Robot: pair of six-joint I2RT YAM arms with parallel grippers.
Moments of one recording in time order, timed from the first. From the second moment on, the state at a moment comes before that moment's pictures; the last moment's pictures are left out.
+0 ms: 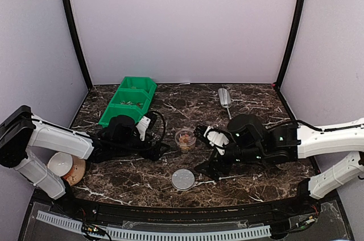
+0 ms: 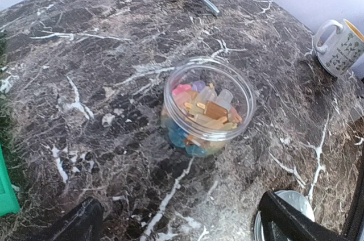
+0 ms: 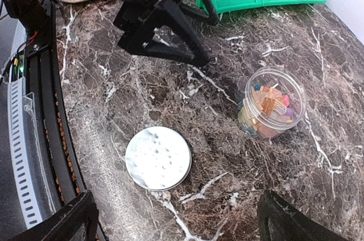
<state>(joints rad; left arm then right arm) -0.83 1.47 0.58 0.34 0.04 -0.24 1.18 1.24 0.81 -0.24 0.03 0.03</state>
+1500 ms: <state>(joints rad) -0.55 2.06 0.73 1.08 0.59 -0.70 0.93 1.40 0.80 0.04 -0.04 0.40</state>
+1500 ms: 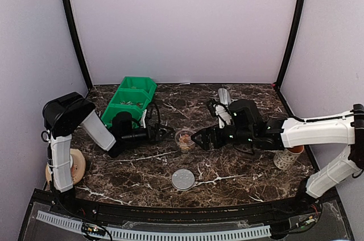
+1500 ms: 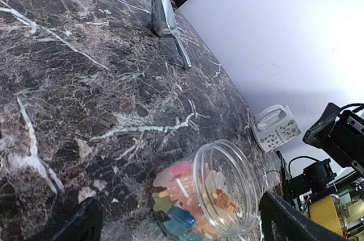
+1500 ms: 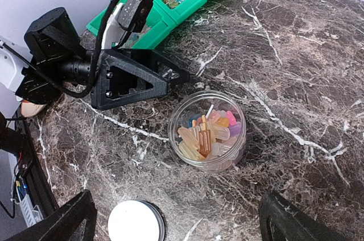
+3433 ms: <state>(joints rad) -0.74 1.83 0.39 1.09 0.11 -0.15 1.36 1.89 1.14 -0.26 0.33 0.10</state>
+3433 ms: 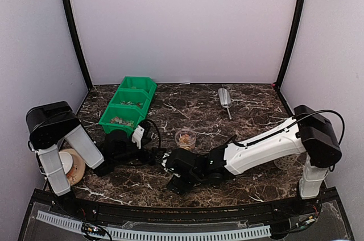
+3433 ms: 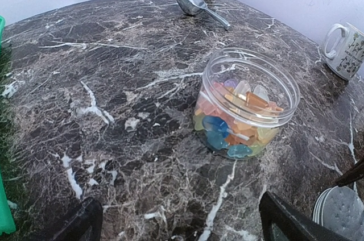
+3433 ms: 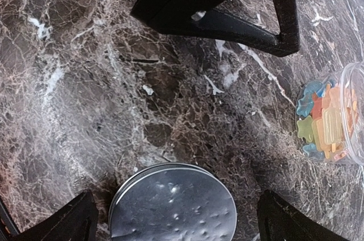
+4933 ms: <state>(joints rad) -0.74 1.86 0.42 1.05 0.13 -0.16 1.21 1.79 0.96 -0.17 0.24 0.25</state>
